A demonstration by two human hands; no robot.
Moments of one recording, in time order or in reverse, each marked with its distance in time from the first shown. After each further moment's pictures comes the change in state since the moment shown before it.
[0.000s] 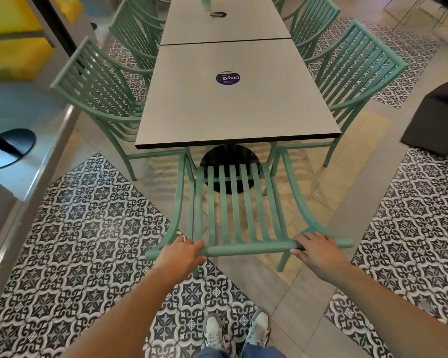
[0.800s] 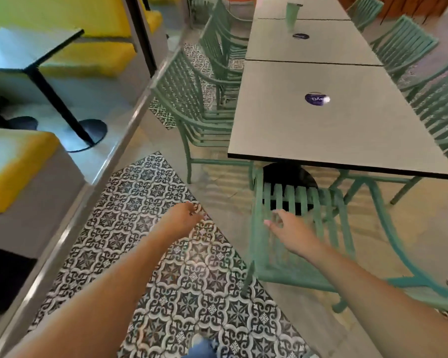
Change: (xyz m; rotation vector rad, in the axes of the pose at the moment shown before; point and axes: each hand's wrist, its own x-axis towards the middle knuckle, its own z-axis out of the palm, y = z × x) left_hand -0.049 -0.260 -0.077 -0.583 0.243 -0.420; right_hand 0.119 -0.329 -0.057 0.347 0.020 -0.052
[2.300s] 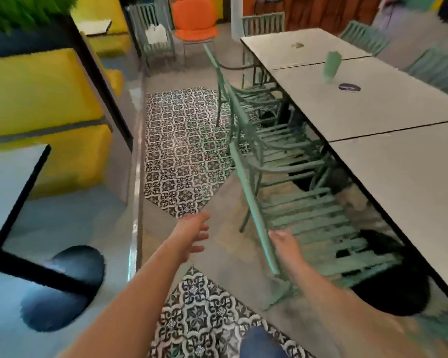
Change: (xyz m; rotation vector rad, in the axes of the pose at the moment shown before) left_hand 0.784 -0.186 -0.528 -0.815 -0.319 -0.116; right_hand 0.765 -0.541 -0.011 0.876 0.369 0.488
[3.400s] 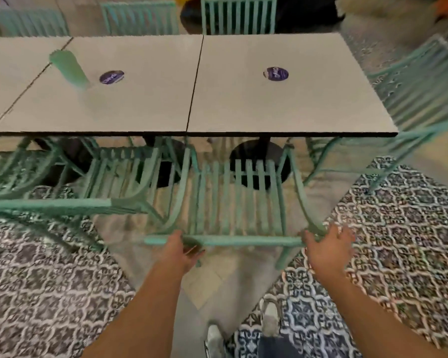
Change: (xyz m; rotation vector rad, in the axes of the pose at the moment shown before) left_hand 0.348 0.178 0.104 0.245 -0.578 -0.502; right_hand 0.068 -0.051 0.123 -0.058 1.319 1.004
